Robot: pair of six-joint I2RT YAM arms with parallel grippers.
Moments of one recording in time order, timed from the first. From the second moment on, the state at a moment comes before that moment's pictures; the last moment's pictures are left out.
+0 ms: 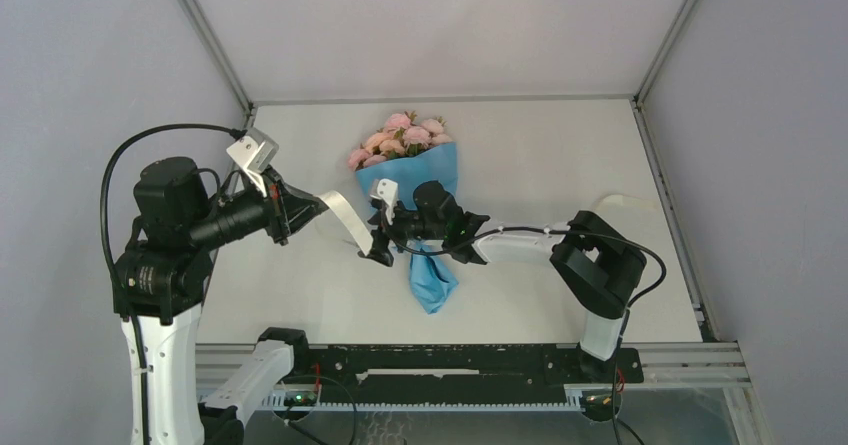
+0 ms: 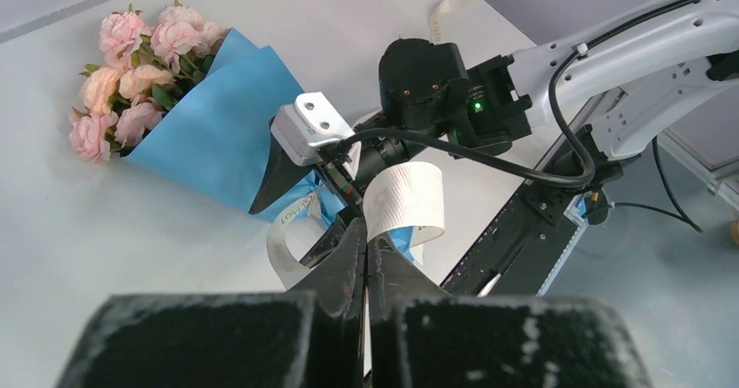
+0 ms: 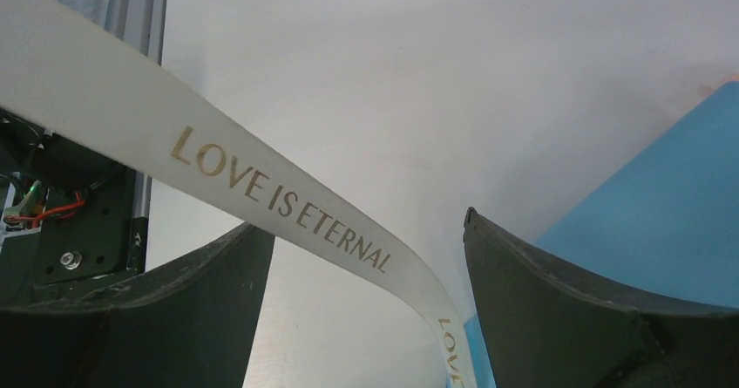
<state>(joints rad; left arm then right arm) -0.10 0.86 1.53 -1.06 0.75 0.04 0.95 1.80 1.07 0.43 -0.46 -0.04</state>
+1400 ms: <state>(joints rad) -0.32 1.04 0.67 -0.33 0.70 0.15 0.81 1.59 1.02 0.25 -0.43 0.31</state>
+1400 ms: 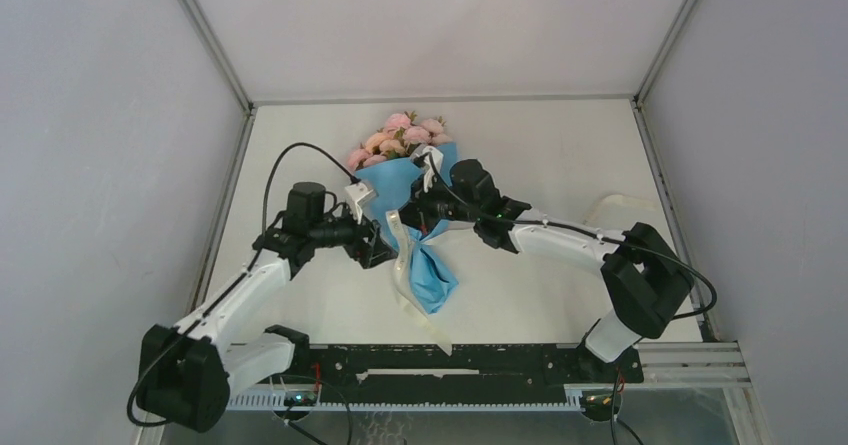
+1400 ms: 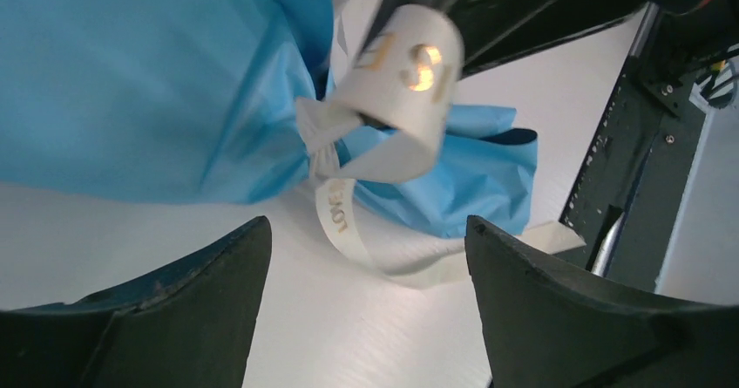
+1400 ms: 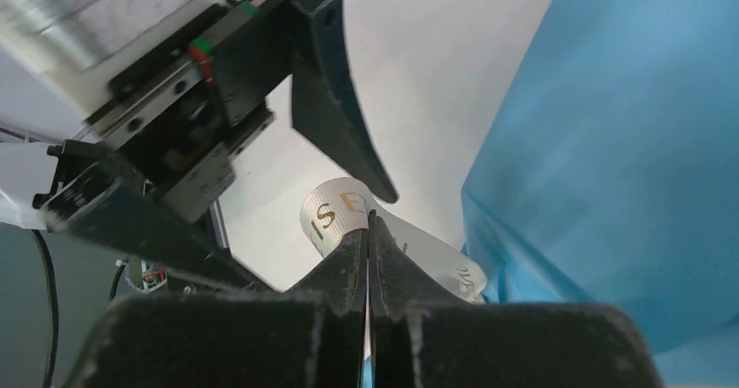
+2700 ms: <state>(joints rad) -0.32 1.27 0.41 0.55 1.02 0.28 0.58 1.44 1.00 -0.13 -0.29 0.39</state>
